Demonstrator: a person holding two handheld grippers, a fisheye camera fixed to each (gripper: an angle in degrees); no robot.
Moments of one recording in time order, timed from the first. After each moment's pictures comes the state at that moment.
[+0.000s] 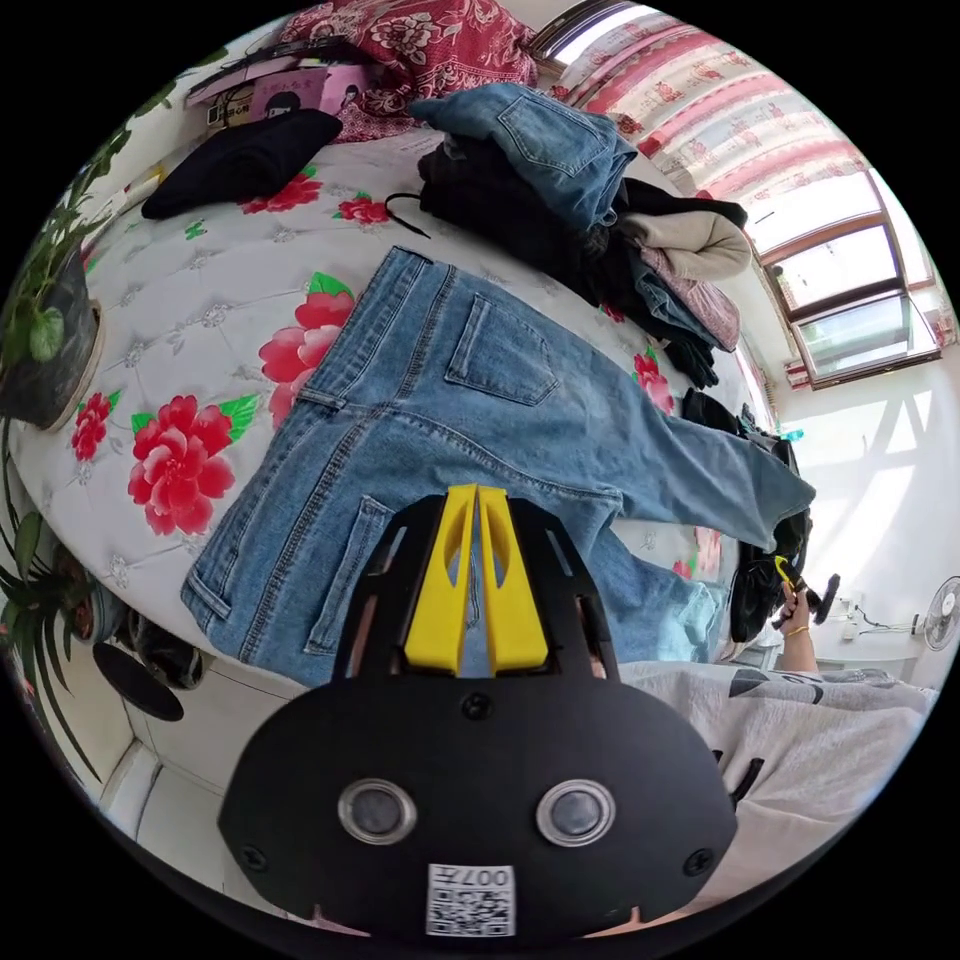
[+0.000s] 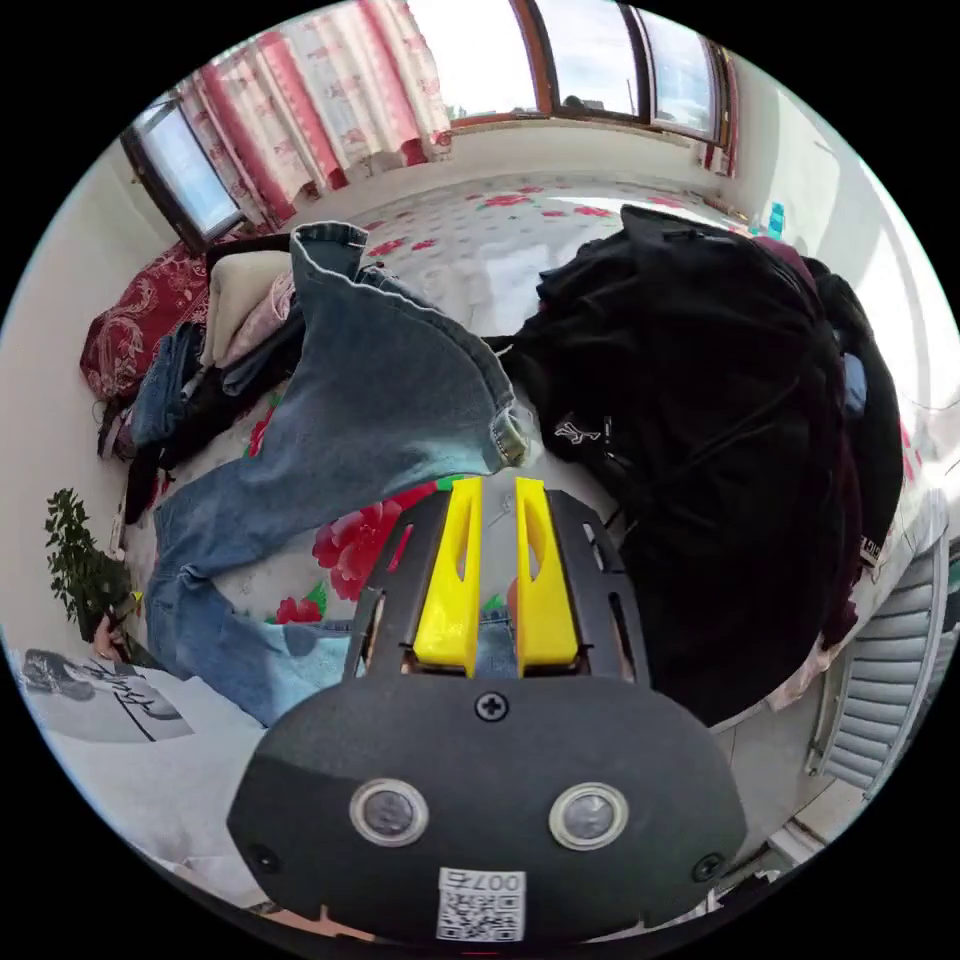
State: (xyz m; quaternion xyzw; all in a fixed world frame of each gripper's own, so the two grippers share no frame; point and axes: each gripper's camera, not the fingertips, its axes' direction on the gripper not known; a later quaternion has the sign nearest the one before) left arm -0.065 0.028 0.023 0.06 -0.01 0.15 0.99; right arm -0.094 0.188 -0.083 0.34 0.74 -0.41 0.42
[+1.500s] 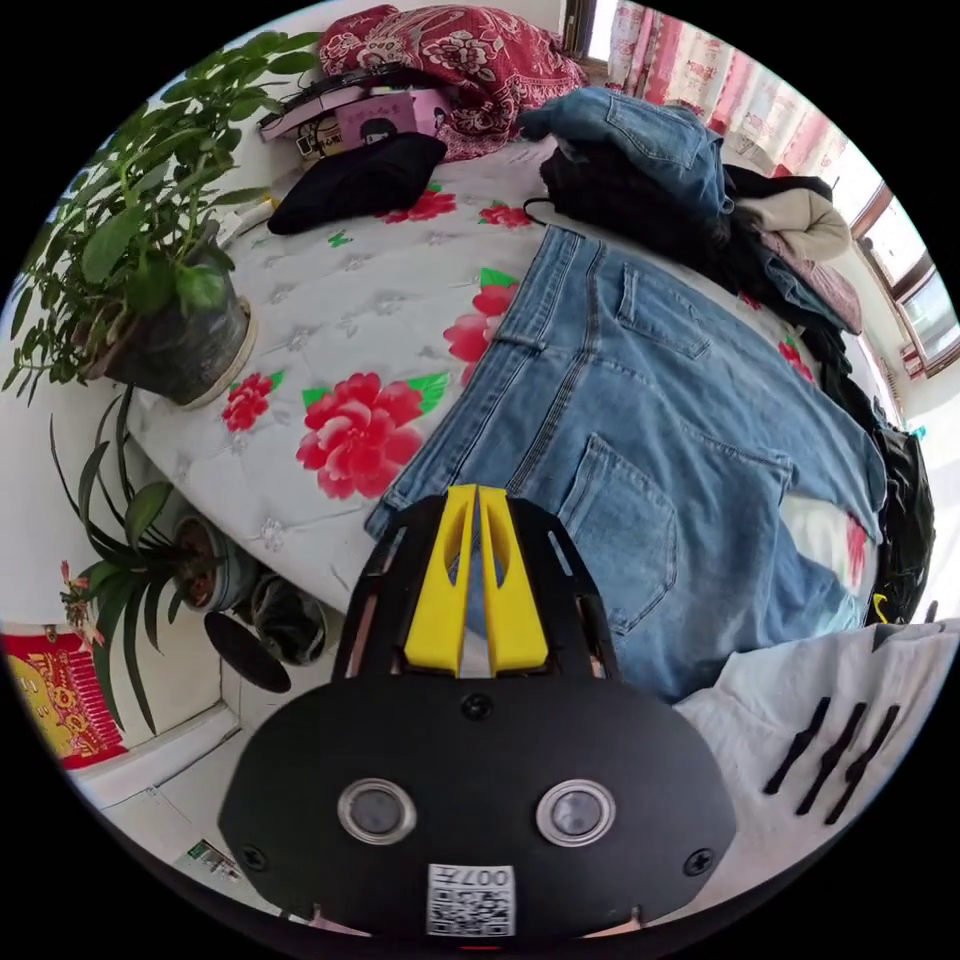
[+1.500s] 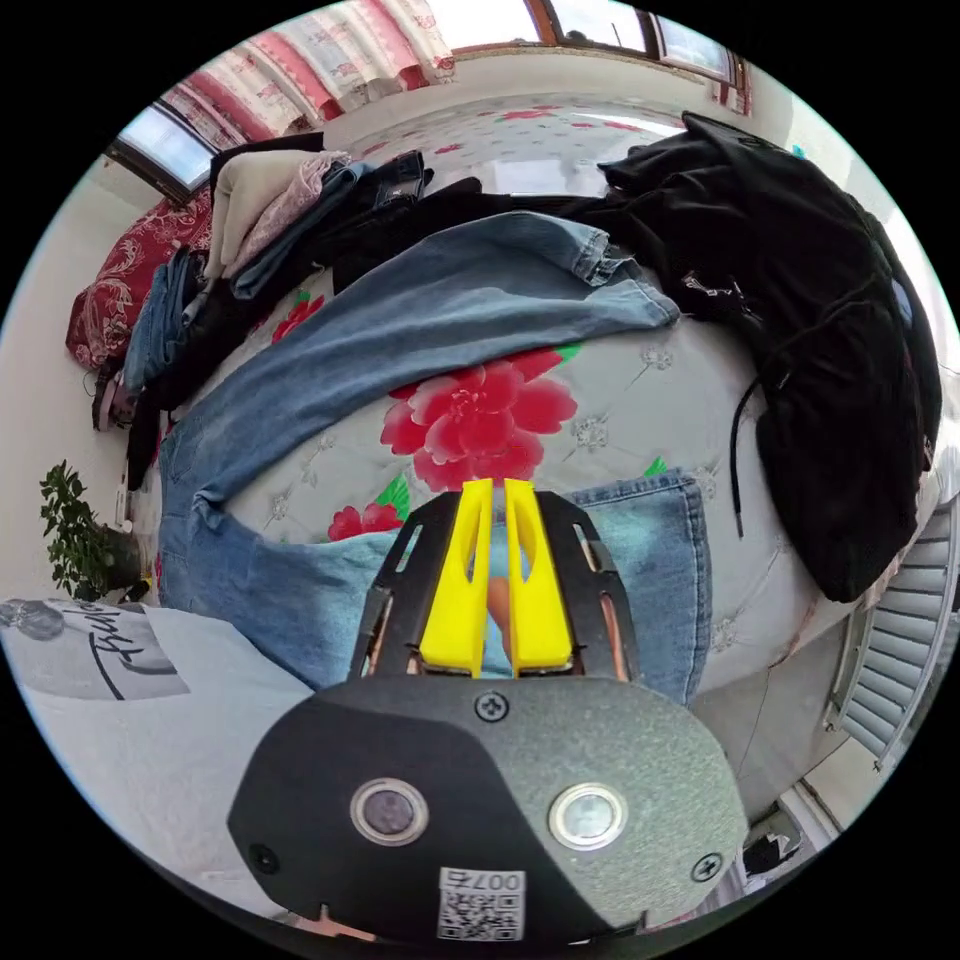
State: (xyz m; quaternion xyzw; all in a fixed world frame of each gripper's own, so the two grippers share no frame) left arm -0.091 0.092 0.034 0.11 -0.22 0.12 0.96; right arm 0.020 0.157 0.034 0.29 0.77 -0.35 0.45
